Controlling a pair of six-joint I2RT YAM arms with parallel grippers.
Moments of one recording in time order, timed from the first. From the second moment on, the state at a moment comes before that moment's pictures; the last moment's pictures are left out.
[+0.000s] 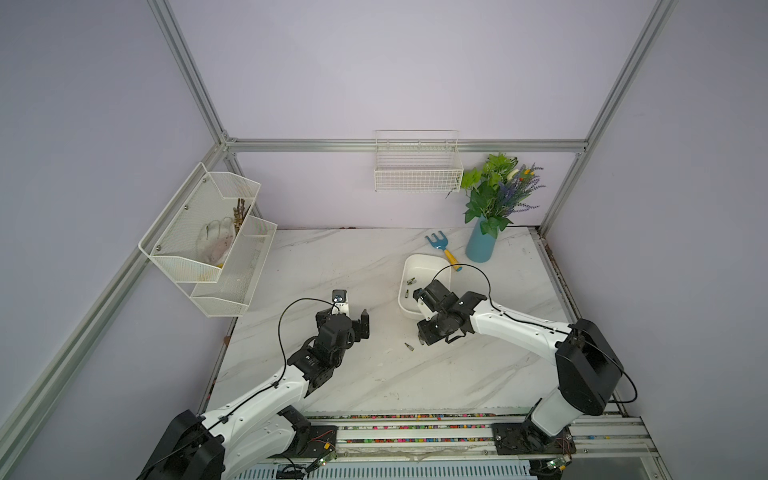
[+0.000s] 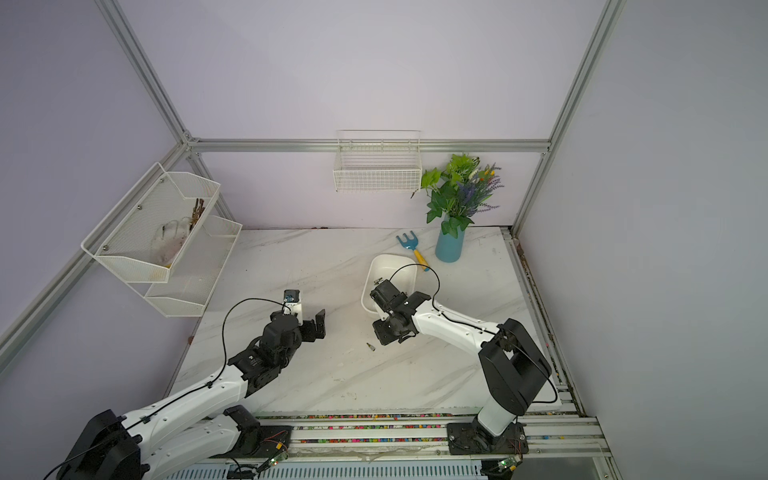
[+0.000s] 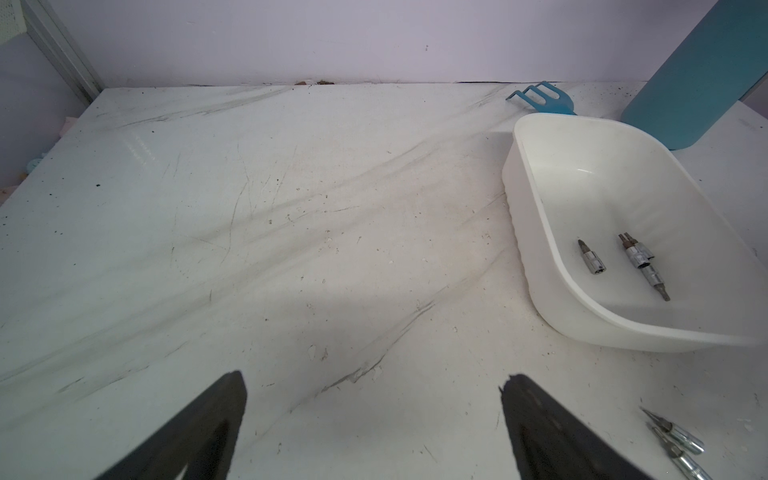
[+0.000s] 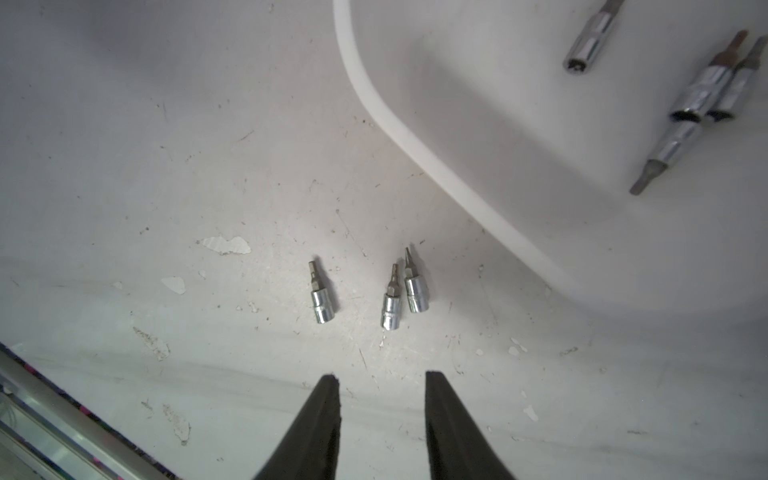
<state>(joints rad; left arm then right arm) -0.60 1.00 0.44 0.07 -0.48 -0.28 0.74 1.66 1.14 -0.68 -0.06 0.27</state>
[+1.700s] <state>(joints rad) -0.60 1.00 0.44 0.07 -0.48 -0.28 0.75 1.87 1.19 -0.64 0.06 0.25</state>
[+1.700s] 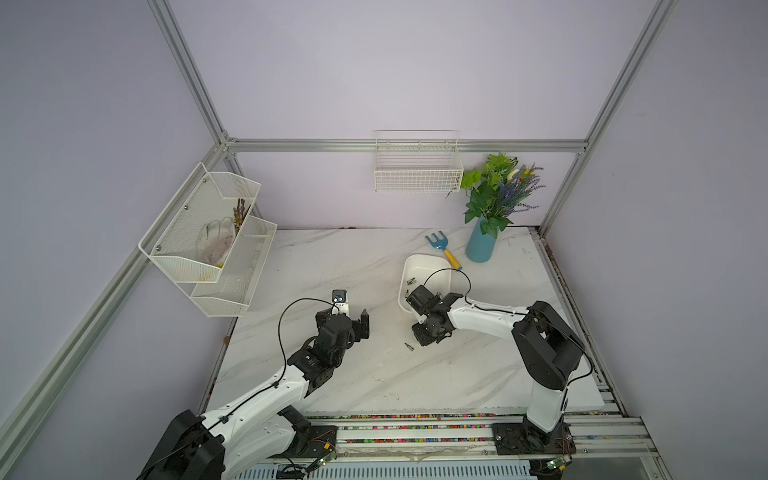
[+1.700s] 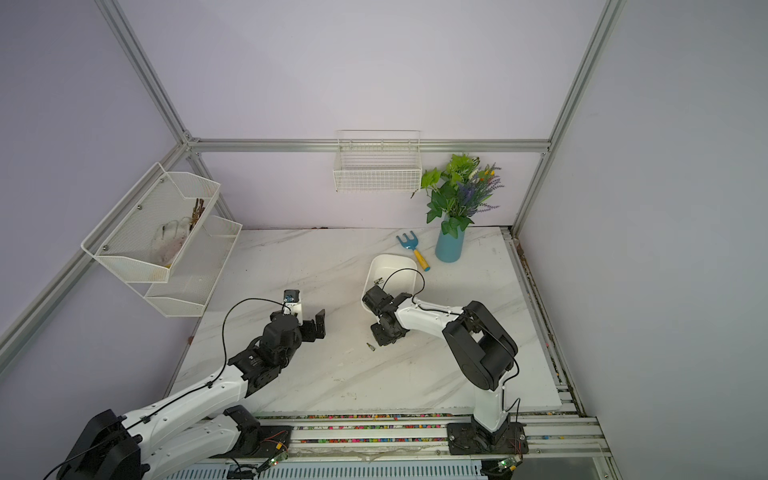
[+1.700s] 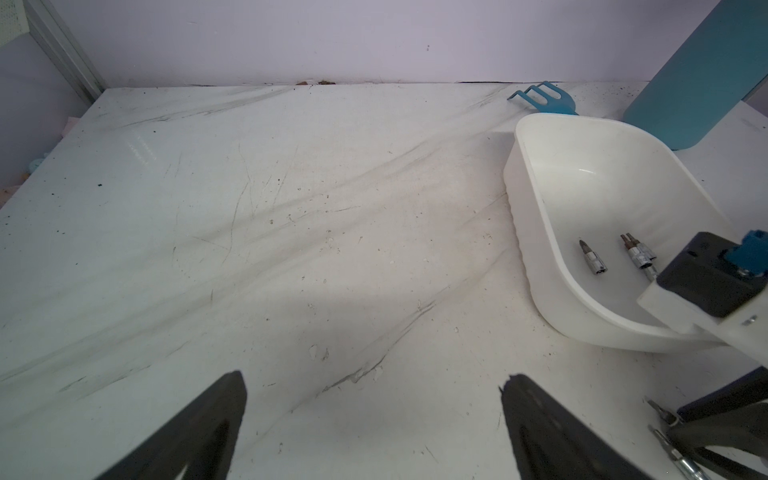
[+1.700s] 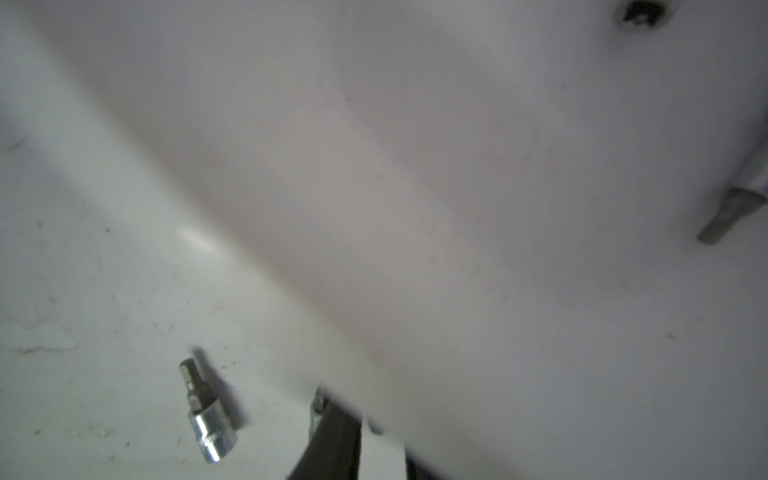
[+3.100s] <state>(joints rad) -0.60 1.00 0.44 0.07 -0.48 -0.28 0.68 1.71 1.35 -0.66 0.19 0.30</state>
